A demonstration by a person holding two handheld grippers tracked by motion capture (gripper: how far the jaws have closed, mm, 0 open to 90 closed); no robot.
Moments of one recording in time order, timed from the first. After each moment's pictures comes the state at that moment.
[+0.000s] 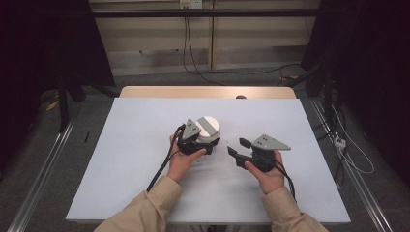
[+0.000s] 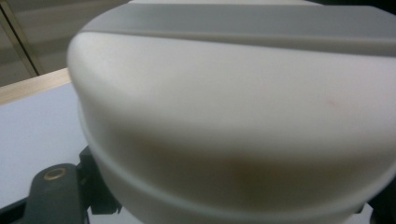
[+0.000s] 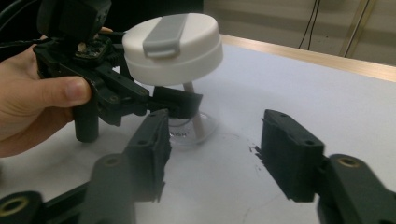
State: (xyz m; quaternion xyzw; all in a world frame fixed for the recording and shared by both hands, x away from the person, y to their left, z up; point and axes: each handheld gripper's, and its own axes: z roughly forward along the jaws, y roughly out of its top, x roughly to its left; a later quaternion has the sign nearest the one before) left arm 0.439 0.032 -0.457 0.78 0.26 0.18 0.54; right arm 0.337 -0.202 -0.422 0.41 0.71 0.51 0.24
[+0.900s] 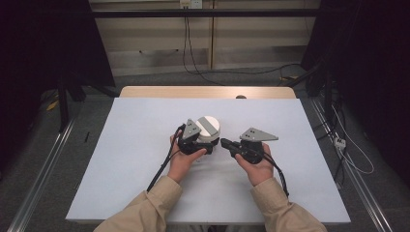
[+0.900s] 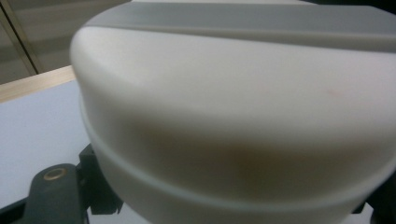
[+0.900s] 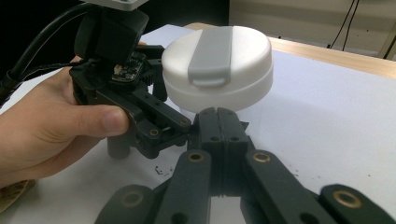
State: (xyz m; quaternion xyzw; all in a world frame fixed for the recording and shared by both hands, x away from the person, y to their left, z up) left arm 0.440 0.031 -0.458 0.77 0.27 0.18 0.55; right arm 0.355 -0.177 -0.412 0.40 0.73 0.52 0.20
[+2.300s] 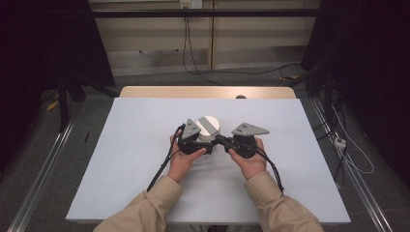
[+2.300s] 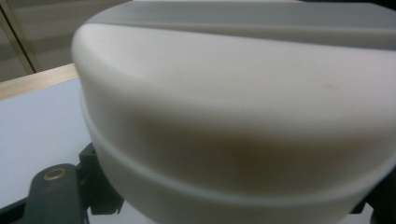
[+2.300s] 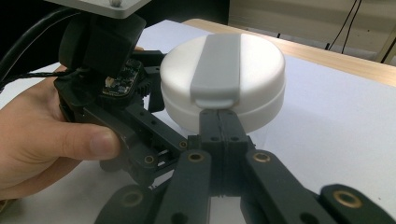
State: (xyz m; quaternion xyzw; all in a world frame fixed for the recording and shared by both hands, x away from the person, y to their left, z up) left arm 0.441 0.032 -0.459 0.77 0.27 0.17 0.55; right arm 0.372 -0.162 -0.408 0.39 0.74 0.51 0.20
